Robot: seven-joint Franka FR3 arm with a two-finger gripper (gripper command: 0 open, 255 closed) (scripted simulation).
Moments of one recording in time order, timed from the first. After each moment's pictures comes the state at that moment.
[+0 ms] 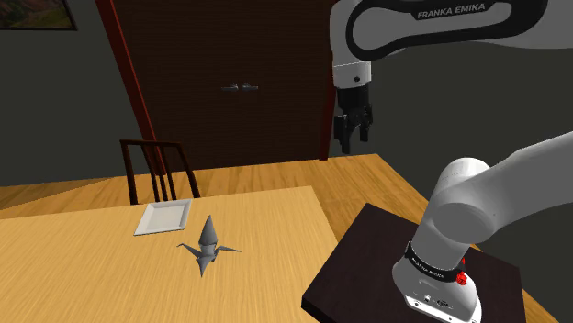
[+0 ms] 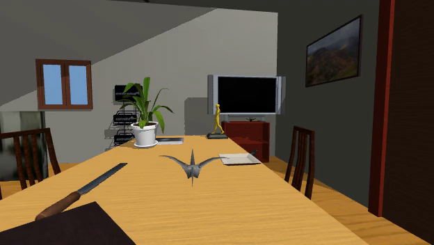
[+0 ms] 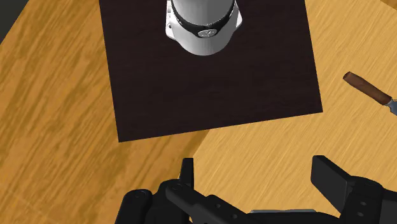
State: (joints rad) arm 0.00 -0.74 0.00 -2.46 0.01 1.48 0.13
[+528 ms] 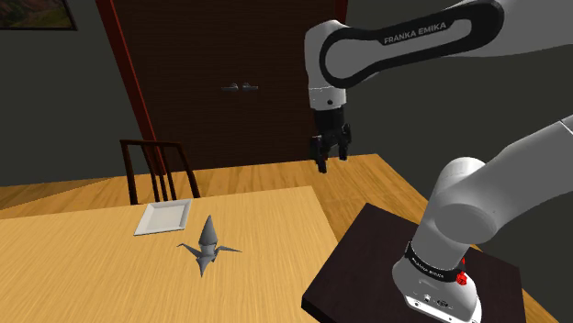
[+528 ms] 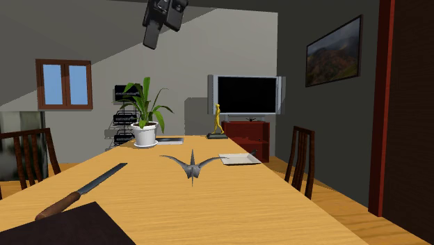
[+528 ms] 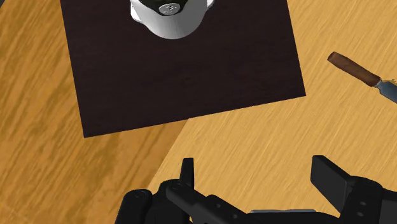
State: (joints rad) arm 0.03 -0.61 0.09 -2.50 0.09 1.65 0.24
